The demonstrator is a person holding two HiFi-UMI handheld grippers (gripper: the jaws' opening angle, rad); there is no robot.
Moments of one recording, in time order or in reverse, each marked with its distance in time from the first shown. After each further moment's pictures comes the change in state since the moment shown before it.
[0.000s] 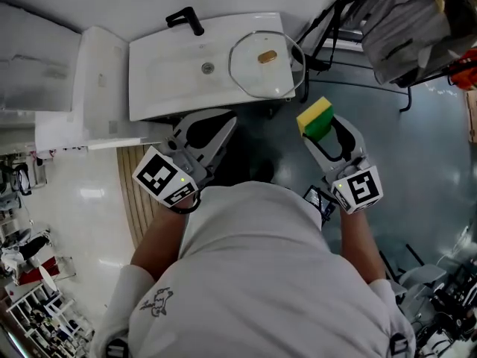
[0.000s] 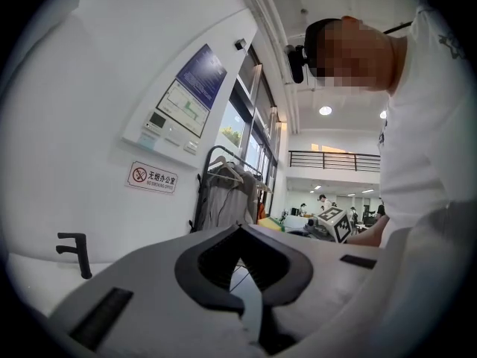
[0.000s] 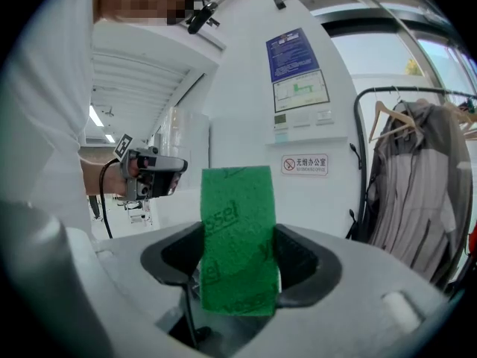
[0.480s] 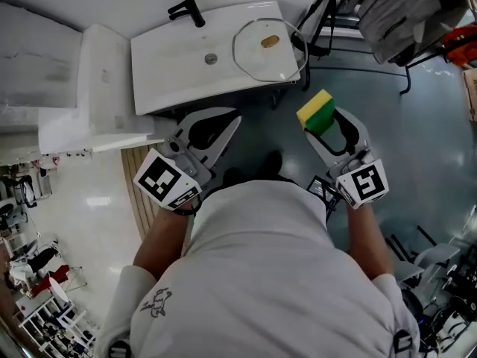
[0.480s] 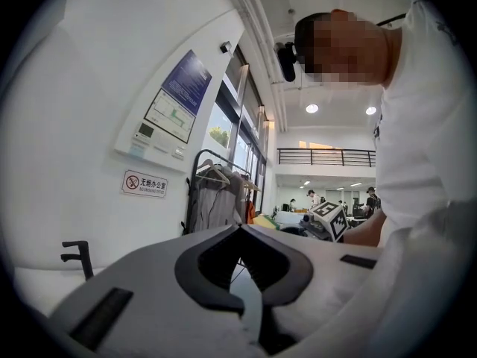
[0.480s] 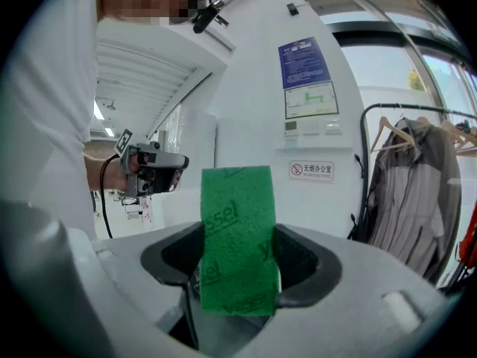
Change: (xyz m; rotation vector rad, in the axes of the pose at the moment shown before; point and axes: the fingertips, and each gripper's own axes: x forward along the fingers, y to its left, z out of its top) left arm -0.058 -0.044 0.006 0.064 0.004 -0.062; right arm -0.025 0.070 0.013 -0.043 -0.001 -0.023
